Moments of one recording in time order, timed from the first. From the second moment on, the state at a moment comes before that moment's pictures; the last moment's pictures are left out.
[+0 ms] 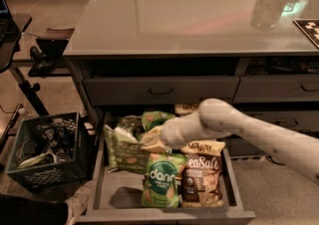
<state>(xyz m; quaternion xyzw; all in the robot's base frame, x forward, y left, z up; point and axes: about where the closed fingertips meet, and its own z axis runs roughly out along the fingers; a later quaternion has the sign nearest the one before) 0.522 0.042 0.595 -0.62 0.62 0.34 0.35</state>
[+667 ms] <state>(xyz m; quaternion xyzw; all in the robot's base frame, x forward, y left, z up) 0.518 -0.041 0.661 -0.57 0.61 0.36 0.42</state>
